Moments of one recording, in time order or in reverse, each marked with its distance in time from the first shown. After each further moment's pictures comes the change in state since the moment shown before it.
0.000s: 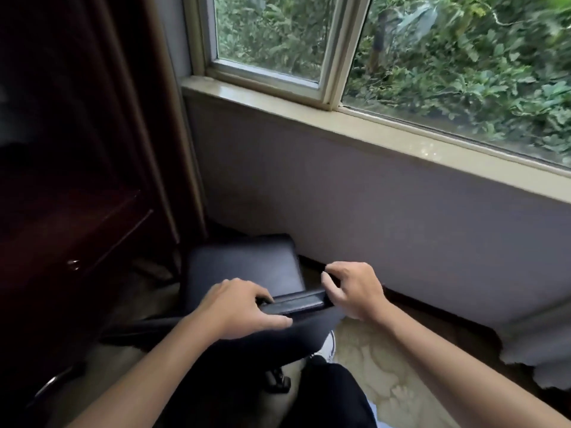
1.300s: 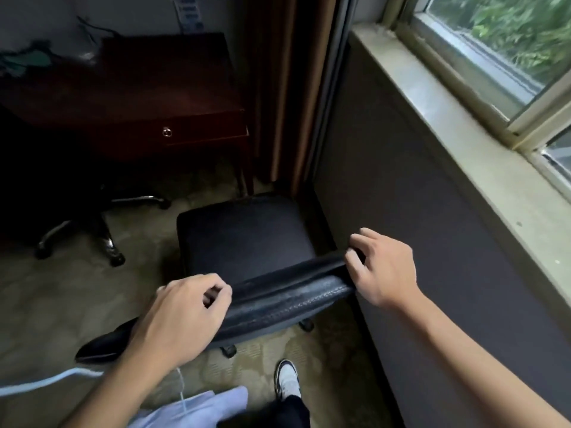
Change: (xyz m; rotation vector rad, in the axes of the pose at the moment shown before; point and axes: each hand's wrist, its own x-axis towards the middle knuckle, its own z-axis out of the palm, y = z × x) left_hand 0.141 0.214 0.087 -0.274 0.673 -1.001; right_hand 0.259 0.233 -0.002 0.127 -0.210 -0.763
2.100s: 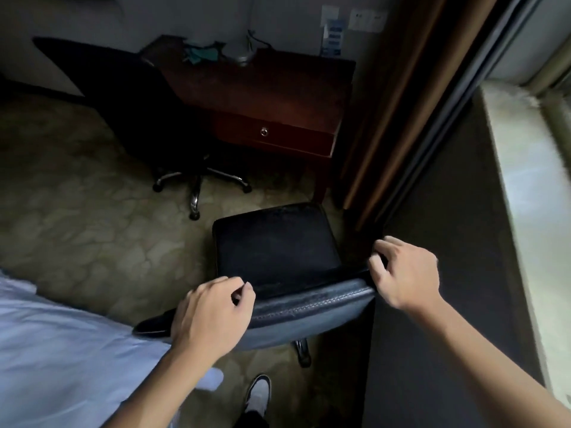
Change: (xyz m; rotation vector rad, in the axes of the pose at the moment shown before) left_hand -0.005 0.124 0.085 0.131 0.424 -0.513; right_hand 0.122 0.102 -0.001 0.090 -0.096 -0.439
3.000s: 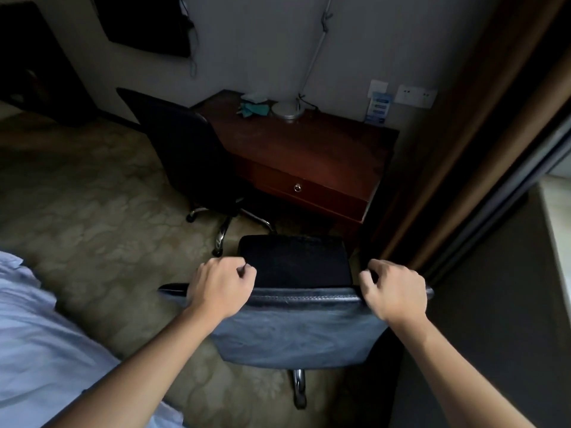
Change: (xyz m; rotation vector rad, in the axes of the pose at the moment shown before) left_hand 0.168 0.000 -0.008 0.029 0.161 -0.107; right_hand 0.161 -0.008 0.033 0.092 0.033 -0.038
